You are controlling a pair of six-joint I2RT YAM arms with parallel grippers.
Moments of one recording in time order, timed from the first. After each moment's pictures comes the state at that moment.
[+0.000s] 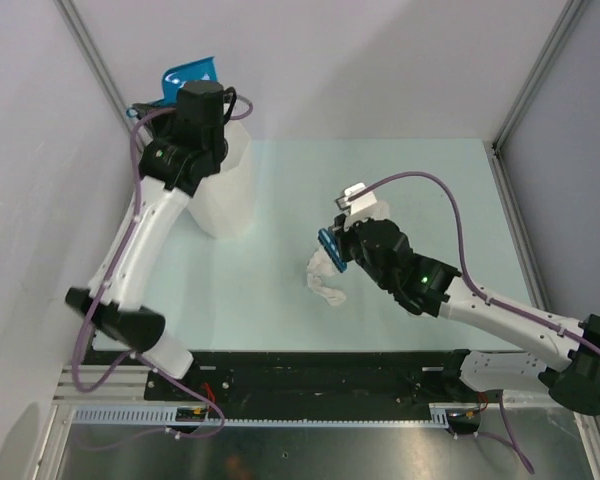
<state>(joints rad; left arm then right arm) -0.40 1.63 1.99 -0.76 -1.12 1.41 0.99 1.13 1.00 -0.08 0.48 0.14</state>
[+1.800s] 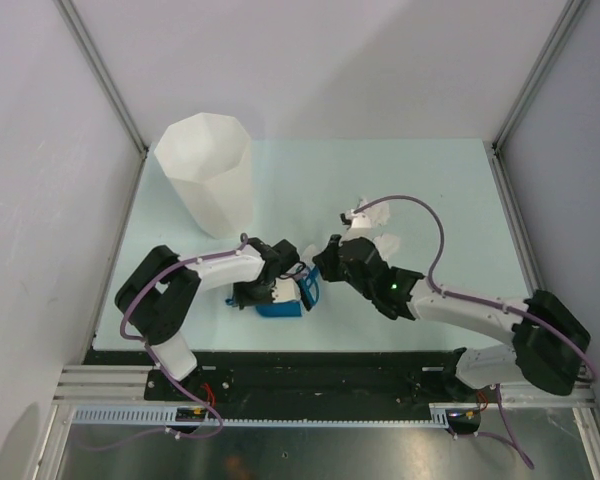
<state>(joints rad) -0.75 1.70 0.96 -0.95 -0.24 0.63 0.97 1.36 0.77 0.13 0.32 0.70</state>
